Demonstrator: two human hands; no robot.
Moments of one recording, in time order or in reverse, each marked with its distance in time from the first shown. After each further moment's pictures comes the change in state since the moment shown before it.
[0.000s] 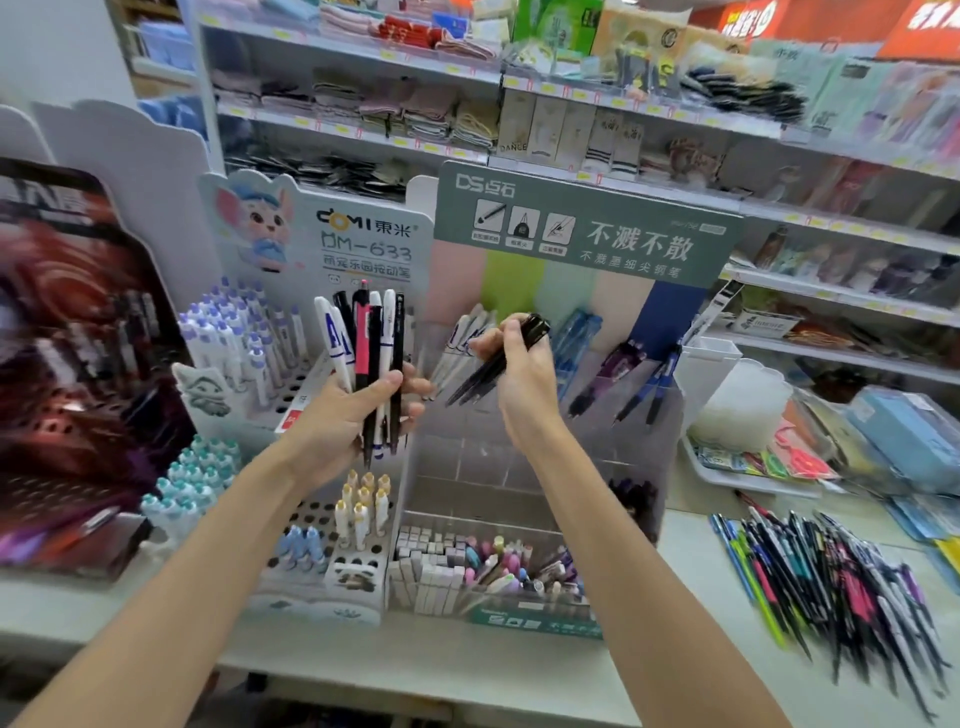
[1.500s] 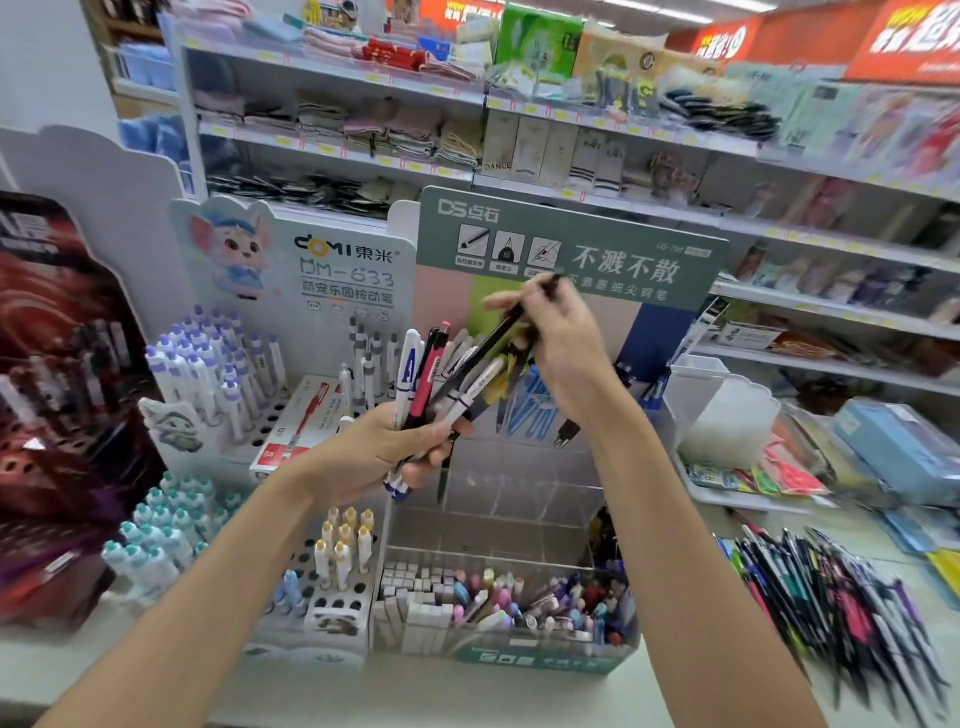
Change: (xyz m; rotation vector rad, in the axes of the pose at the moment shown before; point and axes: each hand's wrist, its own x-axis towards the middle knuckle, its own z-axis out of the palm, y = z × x) left_hand 0.023 0.002 0.021 0.216 -0.467 -0.149; right_hand 0.025 -0.081 -0.028 -0.153 -0.299 -0.086
